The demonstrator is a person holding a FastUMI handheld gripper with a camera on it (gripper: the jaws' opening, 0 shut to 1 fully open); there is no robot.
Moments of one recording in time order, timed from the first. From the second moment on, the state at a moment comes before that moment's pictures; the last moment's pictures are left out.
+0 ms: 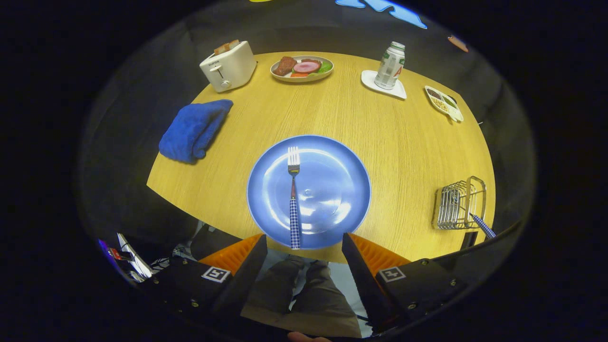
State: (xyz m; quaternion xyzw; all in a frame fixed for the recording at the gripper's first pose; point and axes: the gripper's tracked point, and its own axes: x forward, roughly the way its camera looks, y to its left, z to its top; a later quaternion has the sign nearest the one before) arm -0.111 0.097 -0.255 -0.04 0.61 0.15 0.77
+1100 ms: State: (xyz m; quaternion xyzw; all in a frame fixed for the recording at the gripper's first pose) arm -0.113 0.116 -0.327 -0.07 0.68 0.15 0.71
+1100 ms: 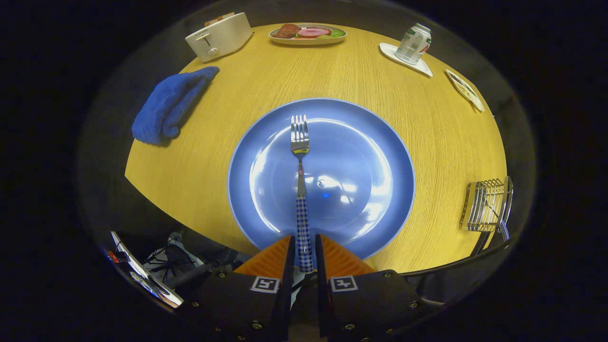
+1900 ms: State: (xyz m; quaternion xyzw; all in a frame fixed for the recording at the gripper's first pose) arm -0.101 0.086 -0.287 -0.11 0.68 0.17 0.70
